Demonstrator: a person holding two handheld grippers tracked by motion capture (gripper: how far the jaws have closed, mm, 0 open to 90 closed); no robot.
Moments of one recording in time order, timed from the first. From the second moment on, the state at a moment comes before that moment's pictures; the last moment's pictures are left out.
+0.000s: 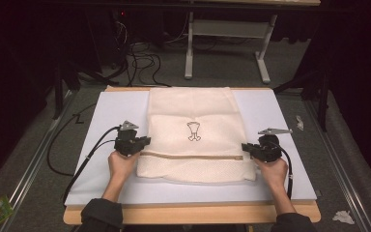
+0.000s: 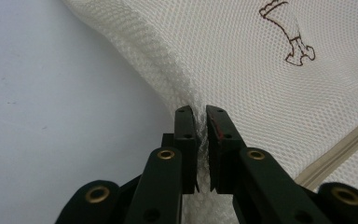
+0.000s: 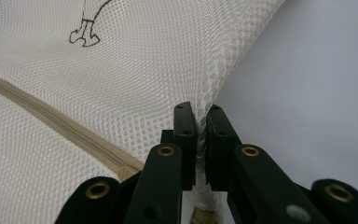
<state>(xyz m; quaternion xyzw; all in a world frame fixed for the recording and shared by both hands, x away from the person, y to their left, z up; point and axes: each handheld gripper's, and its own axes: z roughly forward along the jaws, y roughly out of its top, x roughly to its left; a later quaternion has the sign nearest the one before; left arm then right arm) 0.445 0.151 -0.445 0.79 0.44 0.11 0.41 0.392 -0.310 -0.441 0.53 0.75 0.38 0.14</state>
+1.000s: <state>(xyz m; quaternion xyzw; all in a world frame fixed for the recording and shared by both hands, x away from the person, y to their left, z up) 0.425 0.150 -0.454 0.81 0.42 0.14 0.40 0.379 -0.310 -0.461 0.53 0.75 0.38 0.14</state>
